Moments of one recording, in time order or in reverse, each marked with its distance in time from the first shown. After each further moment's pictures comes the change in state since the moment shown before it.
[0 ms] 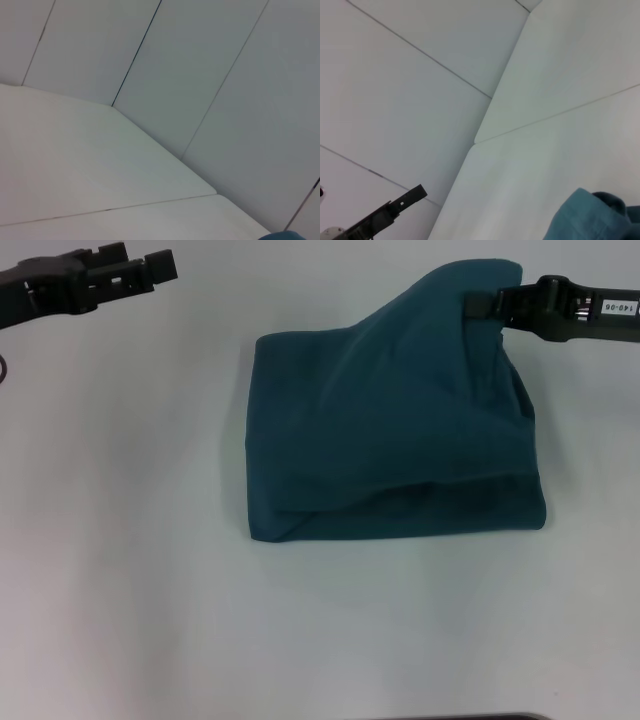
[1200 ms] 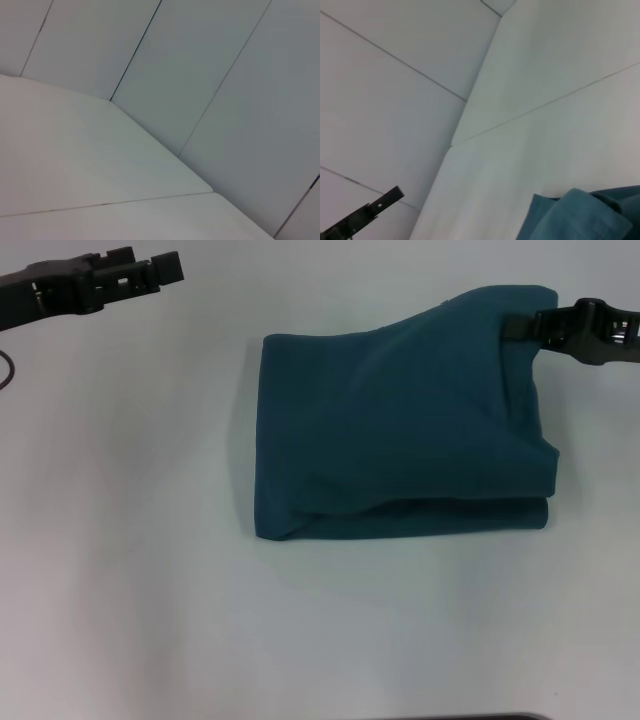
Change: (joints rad) left arm -0.021 0.011 0.002 0.042 0.001 -0.001 -0.009; right arm -0.062 -0.025 -0.003 0.009 -0.007 -0.008 0.020
